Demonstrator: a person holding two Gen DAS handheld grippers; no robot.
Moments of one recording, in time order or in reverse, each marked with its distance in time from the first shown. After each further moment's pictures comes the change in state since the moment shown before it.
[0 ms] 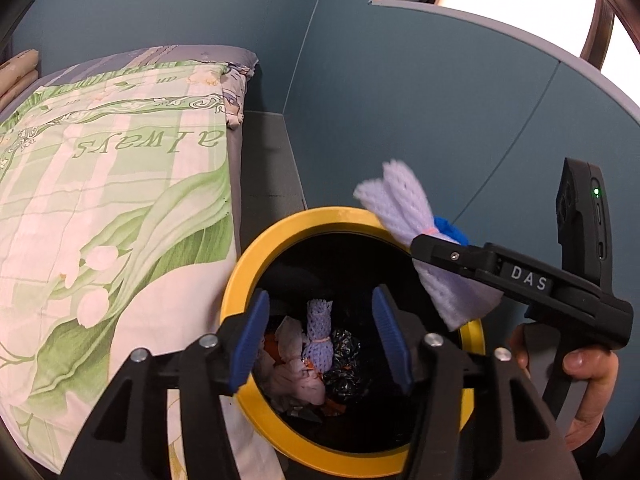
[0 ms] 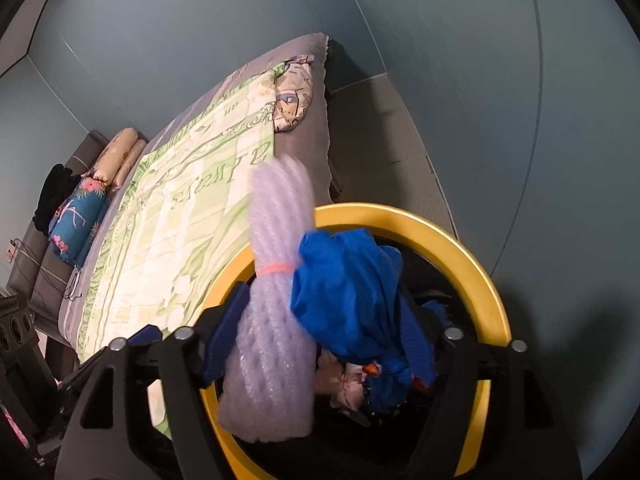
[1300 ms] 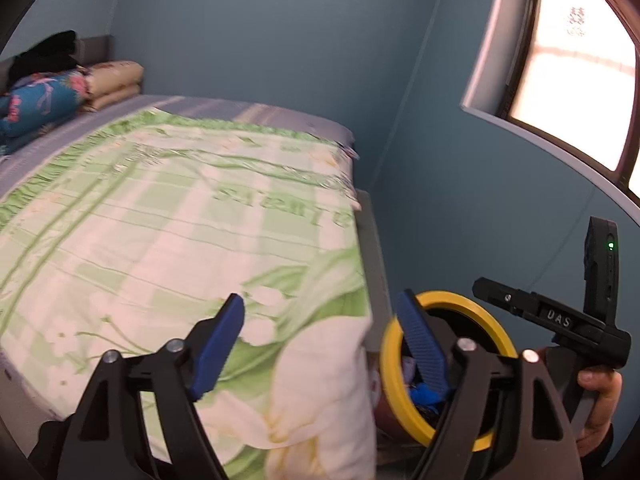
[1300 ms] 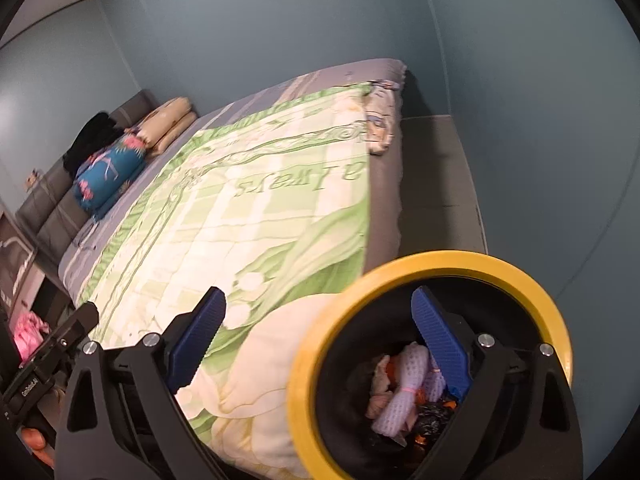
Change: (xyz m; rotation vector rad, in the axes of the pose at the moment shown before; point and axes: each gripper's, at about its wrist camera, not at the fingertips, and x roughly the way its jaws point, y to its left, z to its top) left arm -0.162 0.107 -0.023 -0.172 -0.291 0.250; right arm -0.009 0.127 -0.004 -0.279 -0.052 0.076
